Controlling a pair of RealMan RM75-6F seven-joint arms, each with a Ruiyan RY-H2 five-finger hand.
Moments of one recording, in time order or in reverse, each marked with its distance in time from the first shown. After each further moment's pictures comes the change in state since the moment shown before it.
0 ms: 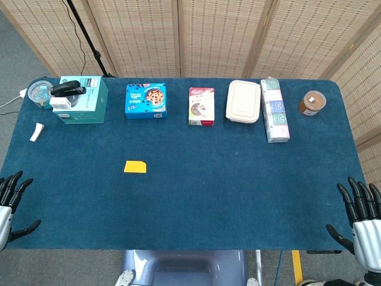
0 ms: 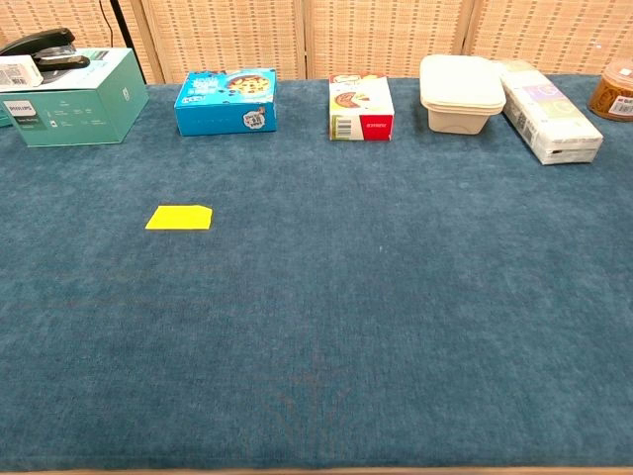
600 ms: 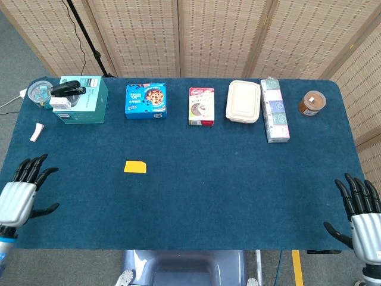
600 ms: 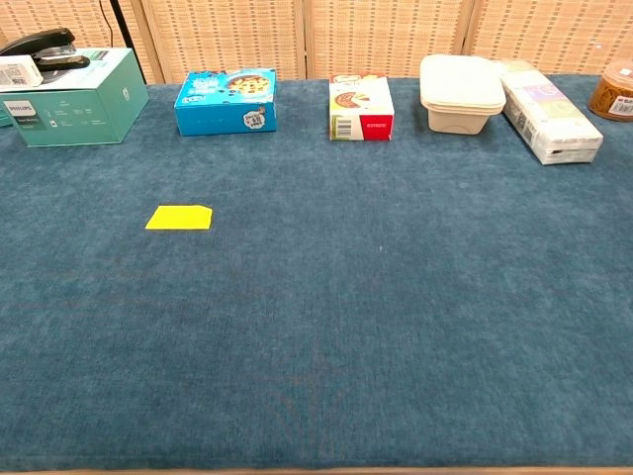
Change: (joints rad) left arm -0.203 0.013 -0.110 -0.071 -0.137 -0.283 0.107; right arm 0.027 0.017 0.004 -0.014 0.053 -0.069 0.079
